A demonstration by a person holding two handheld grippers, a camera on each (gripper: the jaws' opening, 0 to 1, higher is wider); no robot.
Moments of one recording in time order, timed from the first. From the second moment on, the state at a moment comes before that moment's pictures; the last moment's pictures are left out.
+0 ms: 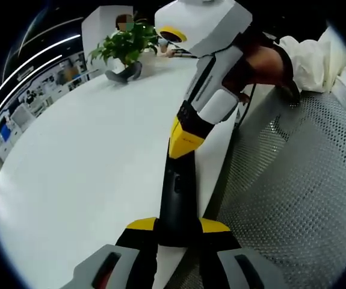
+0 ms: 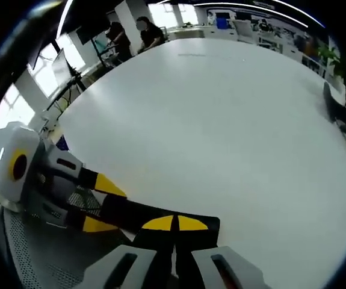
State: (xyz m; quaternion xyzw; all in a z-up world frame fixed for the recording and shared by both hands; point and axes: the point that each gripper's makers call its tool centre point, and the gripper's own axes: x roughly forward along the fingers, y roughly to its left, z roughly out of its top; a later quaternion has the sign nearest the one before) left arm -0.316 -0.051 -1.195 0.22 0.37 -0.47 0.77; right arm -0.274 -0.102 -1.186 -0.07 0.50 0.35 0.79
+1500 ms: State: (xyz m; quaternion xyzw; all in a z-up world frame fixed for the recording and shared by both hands) left arm -0.317 -0.050 -1.195 0.22 0.37 -0.47 0.77; right arm -0.289 -0.097 -1.184 -0.04 0.55 0.35 0.76
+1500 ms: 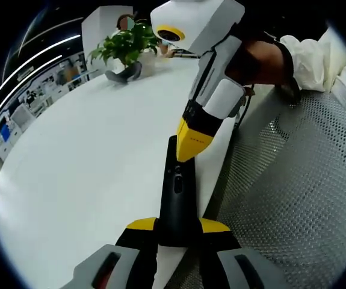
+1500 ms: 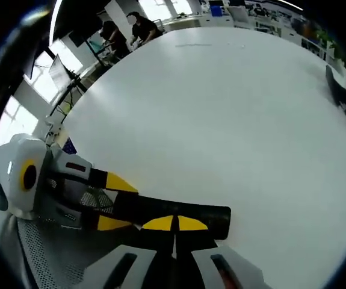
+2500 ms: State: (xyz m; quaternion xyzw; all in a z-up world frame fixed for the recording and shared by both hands) left arm -0.316 -0.051 -1.195 0.22 0.37 -0.47 0.77; right arm -0.289 -0.099 -1.185 0.00 0.56 0.35 0.75
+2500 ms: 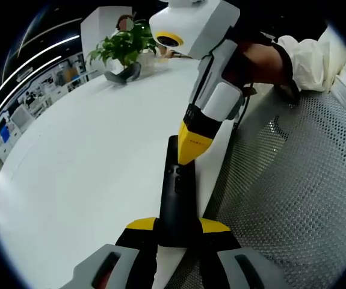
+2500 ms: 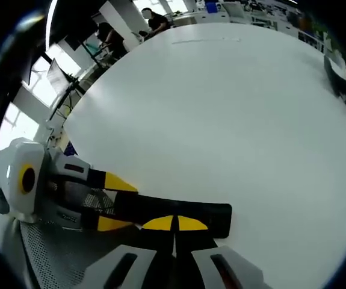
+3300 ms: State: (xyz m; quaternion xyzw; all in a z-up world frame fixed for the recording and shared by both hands) left arm -0.317 -0.051 -1.195 0.22 0.37 -0.47 0.77; right arm -0.292 -0.115 -1.186 0.02 0.60 0.30 0.74
